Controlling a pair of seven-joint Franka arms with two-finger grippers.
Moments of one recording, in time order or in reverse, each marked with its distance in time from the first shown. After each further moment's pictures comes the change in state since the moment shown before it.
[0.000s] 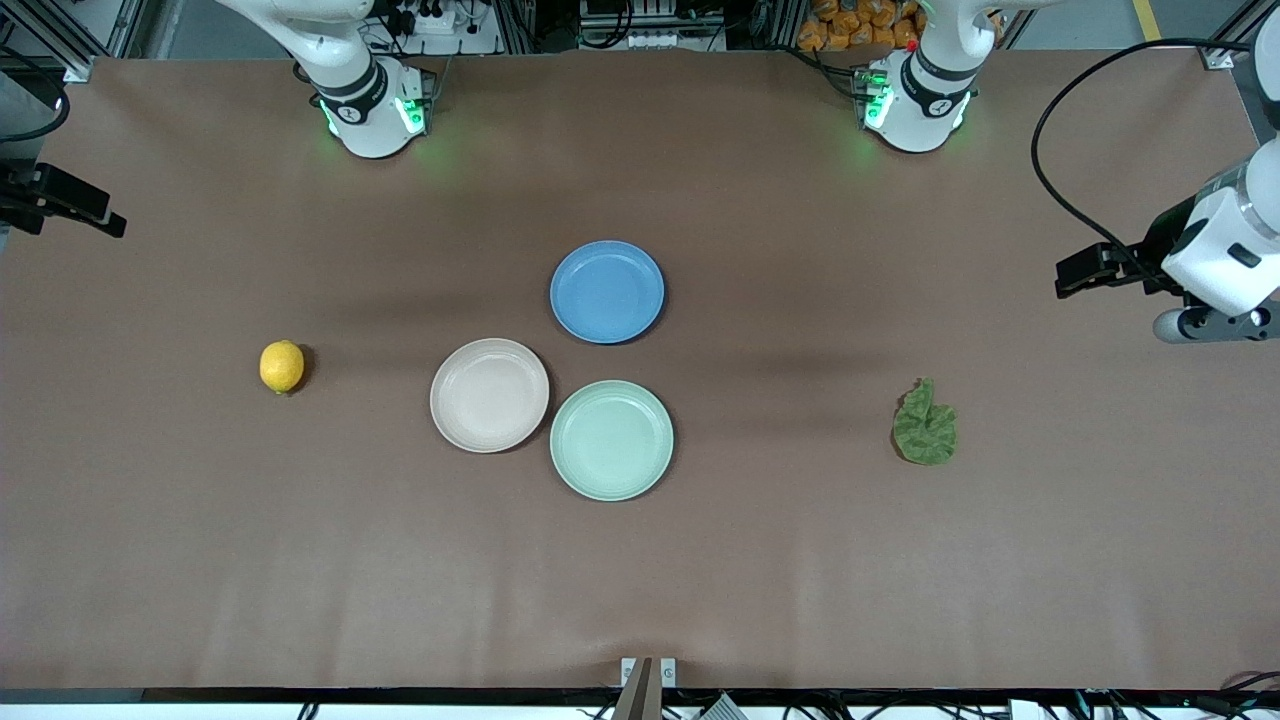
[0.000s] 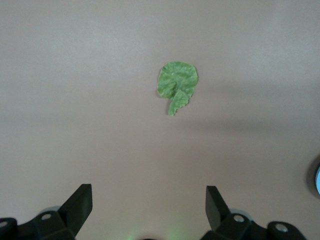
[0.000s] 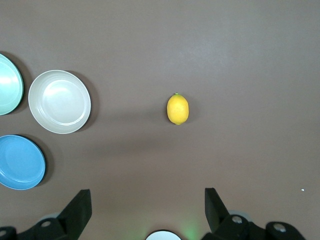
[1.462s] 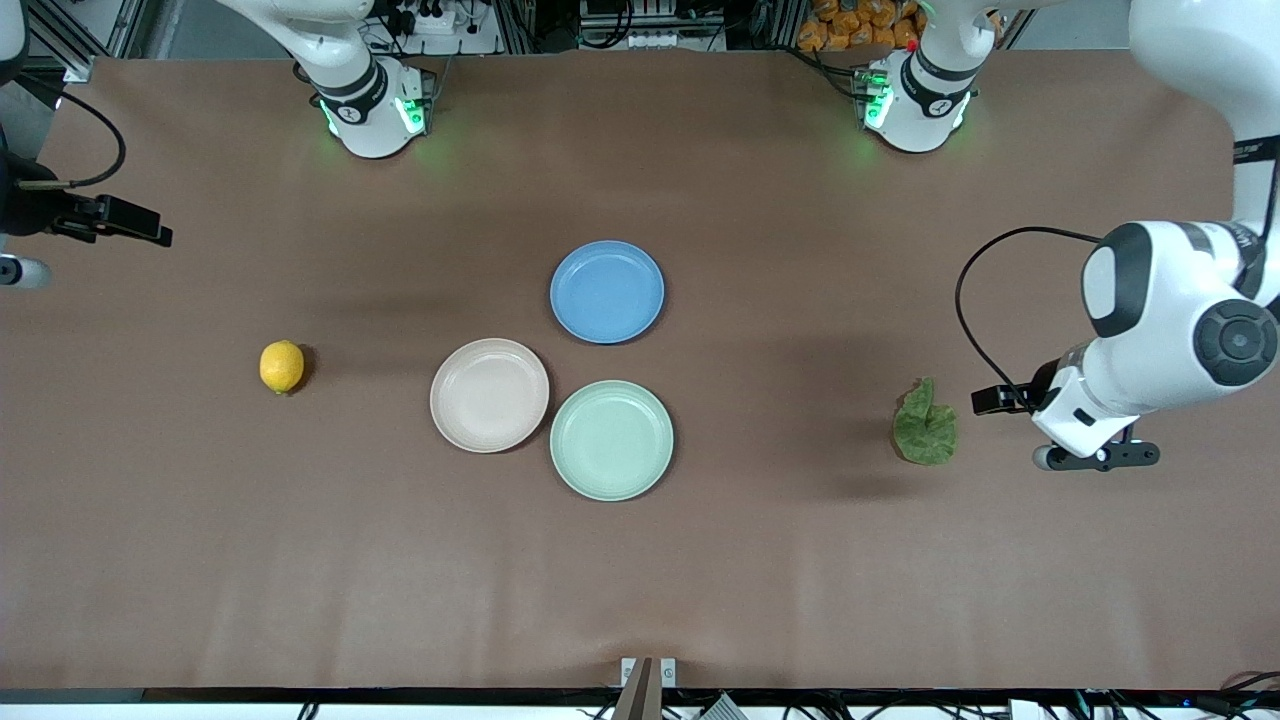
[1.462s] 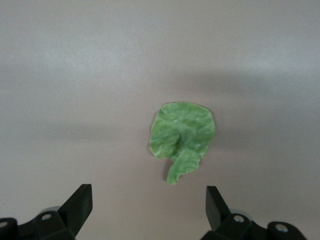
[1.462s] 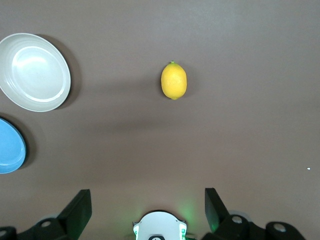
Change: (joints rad) left arm 0.017 0.267 0.004 -0.210 0.001 0.498 0.000; right arm -0.002 0.011 0.001 -0.144 -0.025 0.013 0.000
